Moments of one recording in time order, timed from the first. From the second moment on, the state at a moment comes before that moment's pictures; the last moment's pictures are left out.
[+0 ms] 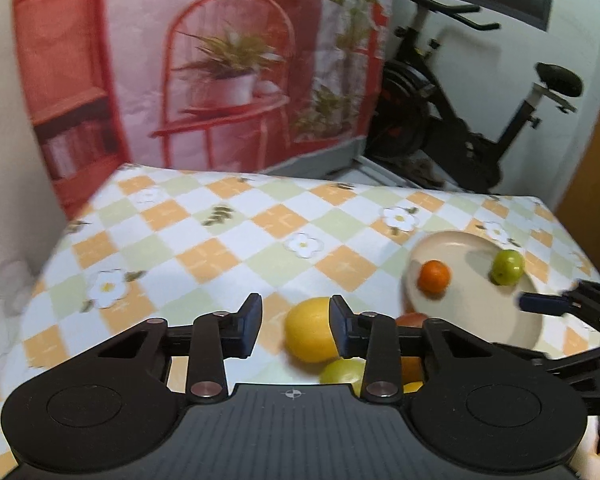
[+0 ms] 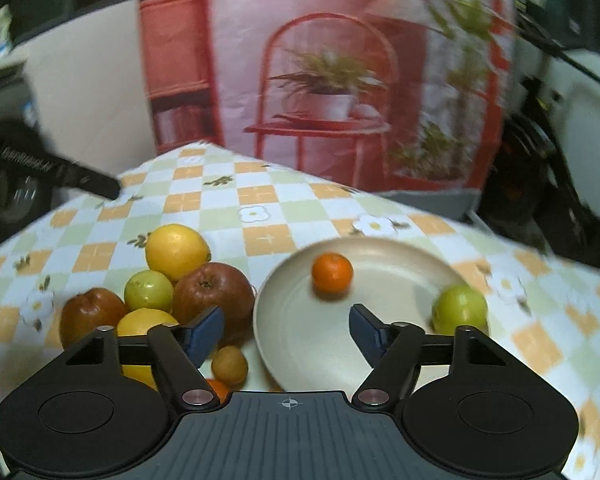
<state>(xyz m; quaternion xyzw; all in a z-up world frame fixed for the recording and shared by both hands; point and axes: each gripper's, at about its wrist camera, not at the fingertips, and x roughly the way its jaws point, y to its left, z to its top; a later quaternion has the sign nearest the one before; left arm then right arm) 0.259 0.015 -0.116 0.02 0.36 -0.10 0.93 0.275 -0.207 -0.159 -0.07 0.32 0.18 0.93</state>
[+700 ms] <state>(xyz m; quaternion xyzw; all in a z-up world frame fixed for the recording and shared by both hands) 0.304 -0.010 -0.166 -0.07 0.46 -0.22 0.86 0.303 -0.174 -0.174 -0.11 0.36 0.29 0.88</state>
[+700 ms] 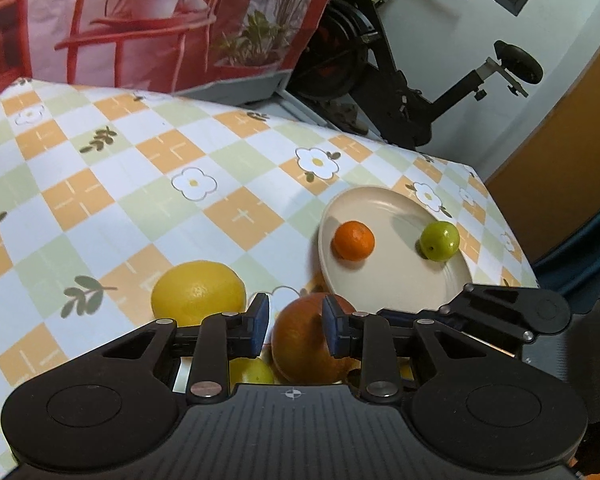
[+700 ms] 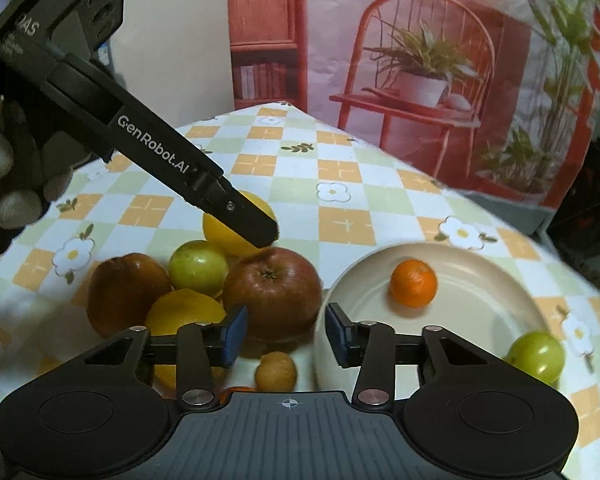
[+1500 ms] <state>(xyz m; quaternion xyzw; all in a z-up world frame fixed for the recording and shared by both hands) 0.313 -0.003 -0.184 -0.11 0.48 -0.26 0.83 0.311 -0.179 -0.186 0.07 0.41 0.23 0.88</state>
